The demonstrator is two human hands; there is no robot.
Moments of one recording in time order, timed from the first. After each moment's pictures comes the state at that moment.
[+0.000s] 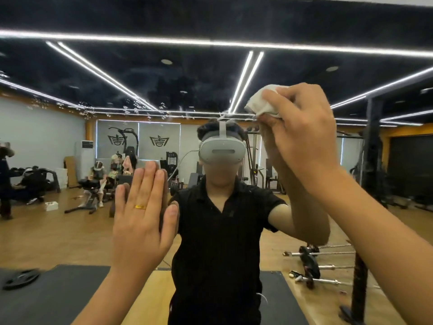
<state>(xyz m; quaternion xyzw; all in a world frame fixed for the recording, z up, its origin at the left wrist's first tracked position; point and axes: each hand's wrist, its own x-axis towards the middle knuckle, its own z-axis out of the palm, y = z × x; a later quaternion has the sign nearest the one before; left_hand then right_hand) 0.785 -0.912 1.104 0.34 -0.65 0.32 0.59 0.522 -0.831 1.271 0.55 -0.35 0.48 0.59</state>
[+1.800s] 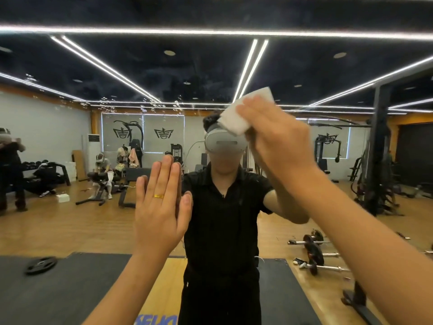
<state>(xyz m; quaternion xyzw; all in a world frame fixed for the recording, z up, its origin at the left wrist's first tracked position) 0.789 -0.912 1.104 0.35 -0.66 0.33 0.58 0.561 -0.831 1.254 0.62 -0.34 0.43 0.56</state>
